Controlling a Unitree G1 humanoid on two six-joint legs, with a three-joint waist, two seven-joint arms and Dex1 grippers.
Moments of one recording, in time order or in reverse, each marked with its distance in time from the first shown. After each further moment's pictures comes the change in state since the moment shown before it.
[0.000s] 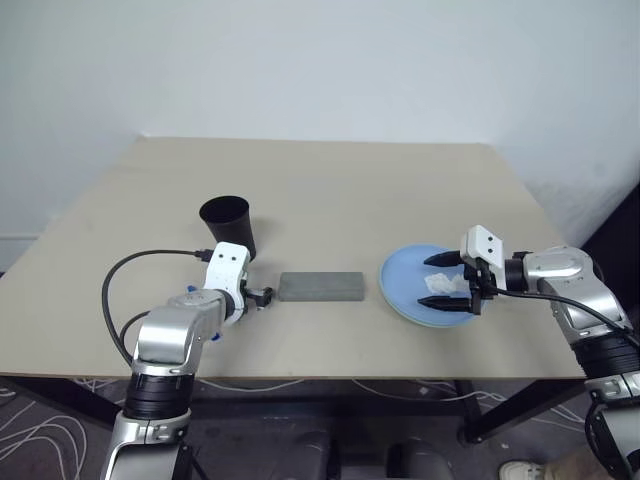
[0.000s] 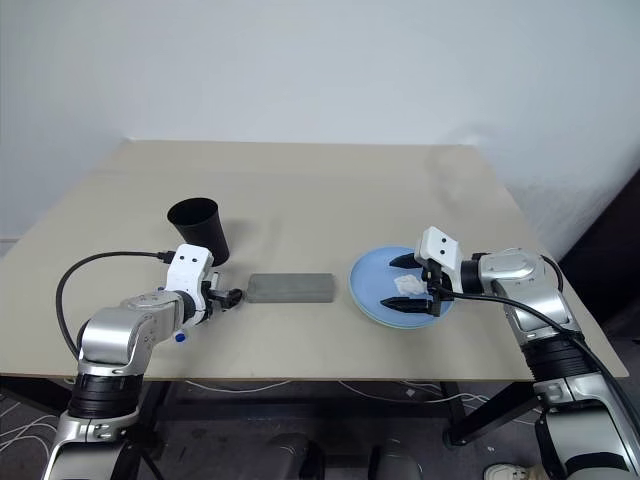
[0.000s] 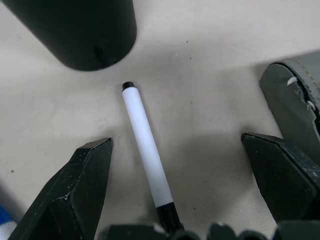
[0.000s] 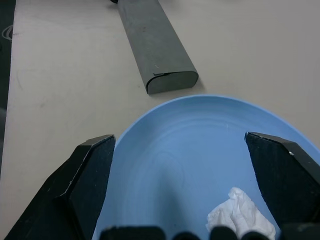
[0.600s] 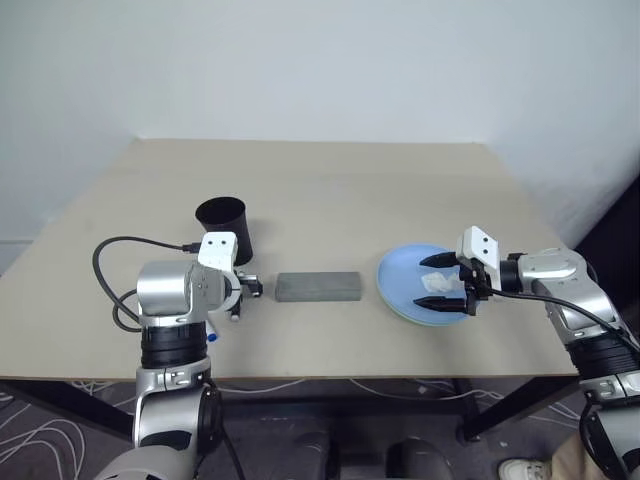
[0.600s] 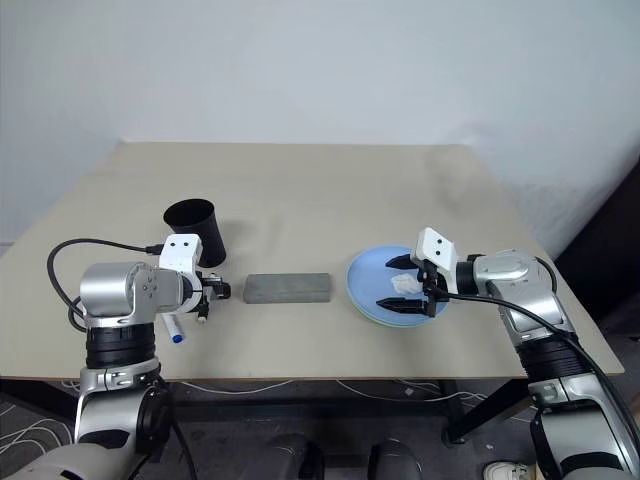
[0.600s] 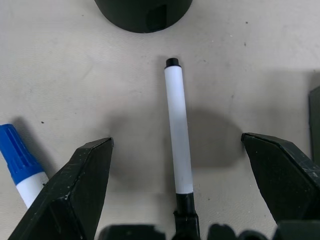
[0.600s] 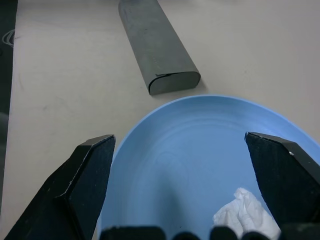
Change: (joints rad) left arm -0.278 -0.059 0.134 0.203 0.056 0.349 0.143; right arm -0.001 0.024 0.004 0.005 -0.003 -0.003 -0.008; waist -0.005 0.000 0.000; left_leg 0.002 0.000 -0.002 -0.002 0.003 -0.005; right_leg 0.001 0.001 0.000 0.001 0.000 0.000
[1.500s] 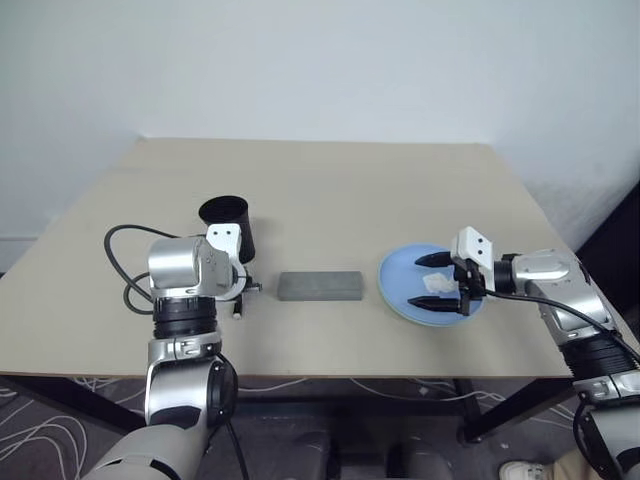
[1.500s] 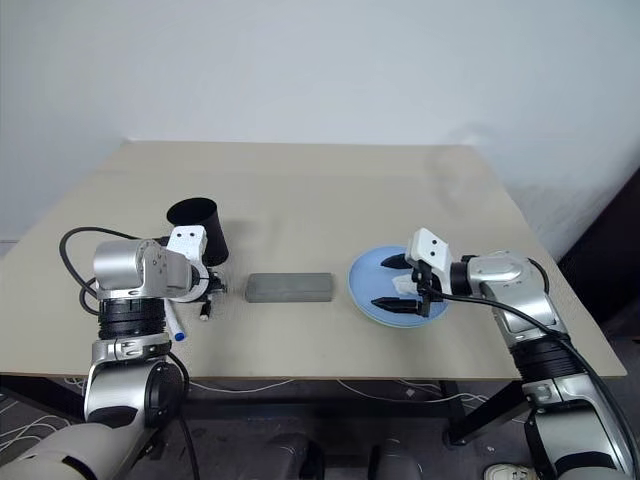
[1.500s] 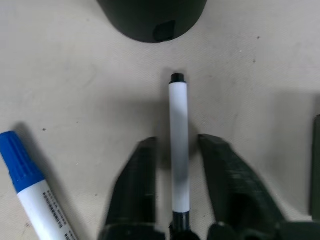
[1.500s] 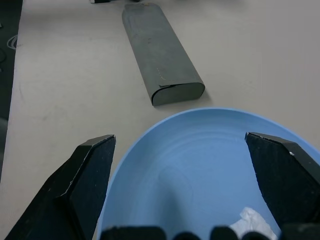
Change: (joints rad) left arm -0.118 -0.037 0.023 0.153 0.015 0.000 0.077; right arm 0.001 0.028 0.006 -0.004 -0.001 -0.003 -0.016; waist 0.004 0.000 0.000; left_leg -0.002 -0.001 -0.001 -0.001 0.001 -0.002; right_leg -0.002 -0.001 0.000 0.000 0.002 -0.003
